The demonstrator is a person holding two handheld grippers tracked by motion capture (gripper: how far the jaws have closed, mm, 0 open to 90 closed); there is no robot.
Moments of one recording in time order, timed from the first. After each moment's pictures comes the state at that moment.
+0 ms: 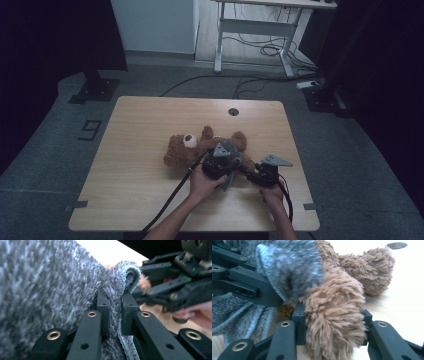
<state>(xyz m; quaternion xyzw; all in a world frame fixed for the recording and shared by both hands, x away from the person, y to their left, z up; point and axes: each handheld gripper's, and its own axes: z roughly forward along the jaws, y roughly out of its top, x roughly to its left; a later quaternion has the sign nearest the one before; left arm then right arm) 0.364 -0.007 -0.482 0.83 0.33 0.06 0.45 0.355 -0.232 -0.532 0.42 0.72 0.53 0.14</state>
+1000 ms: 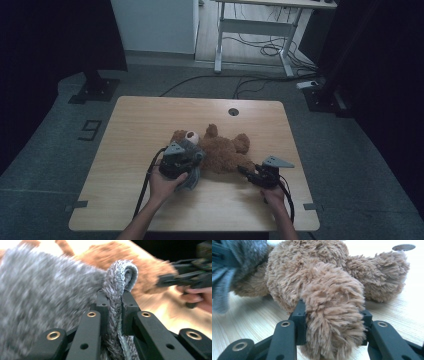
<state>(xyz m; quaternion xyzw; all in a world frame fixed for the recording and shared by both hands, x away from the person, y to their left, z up) 0.348 0.097 -0.462 0.79 0.37 0.08 0.48 0.354 -0.236 -0.536 0.40 0.72 0.55 0.13</state>
